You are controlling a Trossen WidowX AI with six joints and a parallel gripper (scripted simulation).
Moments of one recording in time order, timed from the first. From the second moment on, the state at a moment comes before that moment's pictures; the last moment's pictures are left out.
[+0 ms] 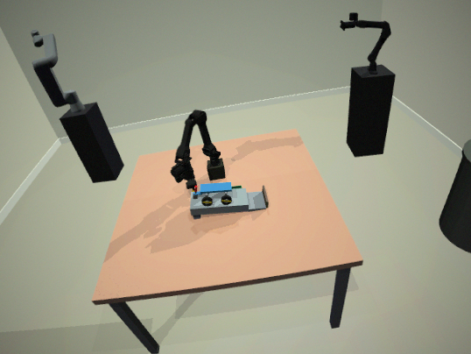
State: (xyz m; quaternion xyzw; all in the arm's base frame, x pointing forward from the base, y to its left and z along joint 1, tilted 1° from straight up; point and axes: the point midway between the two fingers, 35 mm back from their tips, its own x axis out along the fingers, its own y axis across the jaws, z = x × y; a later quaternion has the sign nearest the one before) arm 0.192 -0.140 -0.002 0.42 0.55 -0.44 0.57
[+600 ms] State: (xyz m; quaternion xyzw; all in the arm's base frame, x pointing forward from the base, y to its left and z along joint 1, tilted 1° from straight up) arm 0.191 -0.139 0.060 0.42 0.55 -0.44 0.57
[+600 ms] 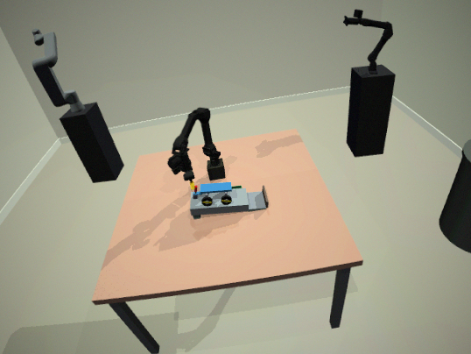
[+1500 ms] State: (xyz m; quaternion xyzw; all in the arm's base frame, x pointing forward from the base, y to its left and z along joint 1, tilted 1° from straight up) arm 0.193 -0.138 0.118 0.40 0.57 -0.42 0.58
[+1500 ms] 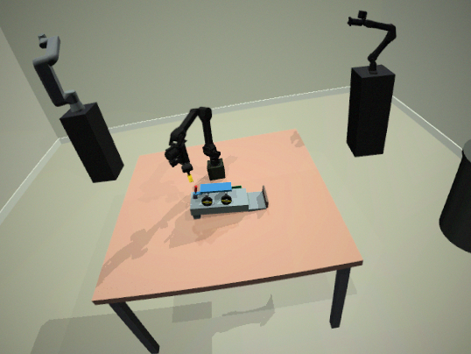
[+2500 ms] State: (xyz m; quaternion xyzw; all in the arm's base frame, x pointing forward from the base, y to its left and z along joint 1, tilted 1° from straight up) arm 0.193 -0.137 0.119 0.08 0.70 -0.10 0.71
